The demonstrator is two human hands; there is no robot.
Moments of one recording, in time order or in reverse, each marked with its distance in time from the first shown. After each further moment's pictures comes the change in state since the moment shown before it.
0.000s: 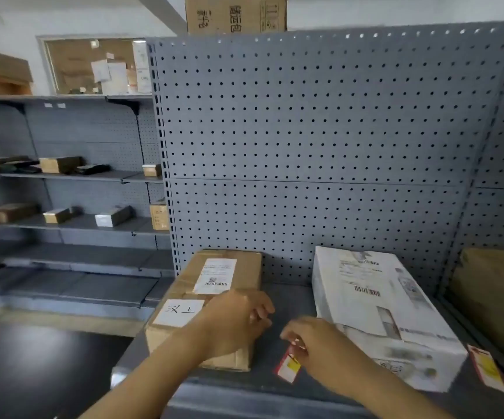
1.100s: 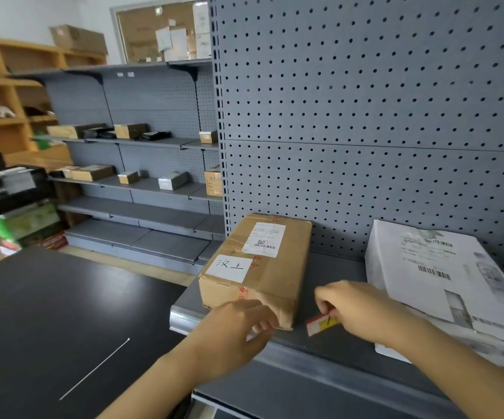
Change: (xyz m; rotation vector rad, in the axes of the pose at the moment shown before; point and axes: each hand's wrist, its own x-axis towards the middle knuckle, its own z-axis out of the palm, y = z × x) left_hand -0.093 -0.016 0.024 -0.069 0.097 -0.066; right_hand 0.035 -0.003 -0.009 -0.368 -0.285 -0.181
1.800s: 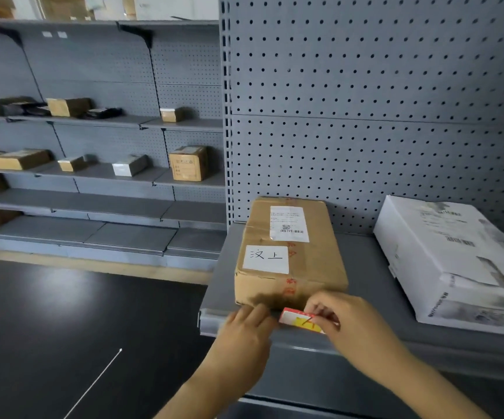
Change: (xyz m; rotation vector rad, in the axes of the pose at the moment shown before) left_hand -0.038 -0.110 0.031 0.160 -0.009 0.122; right_hand 0.027 -0.121 0.048 0.464 0.349 0.298
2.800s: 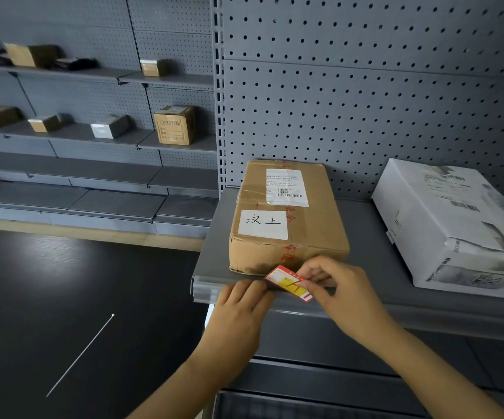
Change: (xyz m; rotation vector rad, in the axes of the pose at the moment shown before) left_hand -0.015 0.004 0.020 0.048 0.154 0.010; right_hand 0.002 0.003 0.022 0.294 0.102 0.035
